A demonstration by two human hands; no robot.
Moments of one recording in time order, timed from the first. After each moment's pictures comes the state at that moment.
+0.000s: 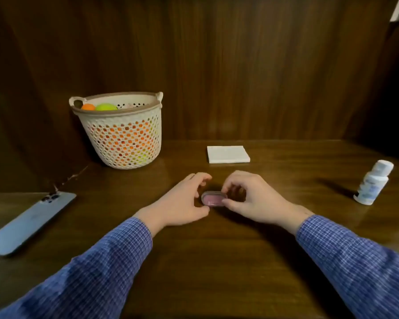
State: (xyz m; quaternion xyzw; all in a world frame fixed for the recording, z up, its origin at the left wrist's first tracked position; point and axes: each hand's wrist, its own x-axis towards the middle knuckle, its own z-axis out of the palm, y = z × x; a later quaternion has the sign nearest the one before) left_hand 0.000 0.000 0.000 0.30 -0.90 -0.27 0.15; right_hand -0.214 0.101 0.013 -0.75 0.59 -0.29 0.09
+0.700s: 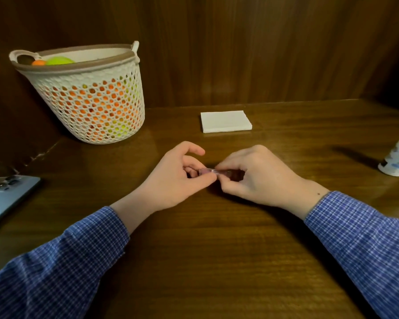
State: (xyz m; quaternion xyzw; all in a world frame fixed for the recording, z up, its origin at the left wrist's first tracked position) left_hand -0.016 -0.005 -0.012 0.31 -0.81 -0.41 0.26; right_hand -0.210 0.093 0.011 -0.79 0.56 -0.26 0.01
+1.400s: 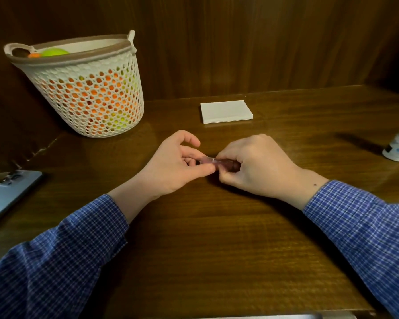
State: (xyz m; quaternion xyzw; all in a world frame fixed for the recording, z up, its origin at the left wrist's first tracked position) left_hand -0.016 -0.008 -0.007 0.32 -0.79 -0.47 0.24; right_hand -0.204 0.093 0.007 -0.79 0.56 -0.23 -0.06
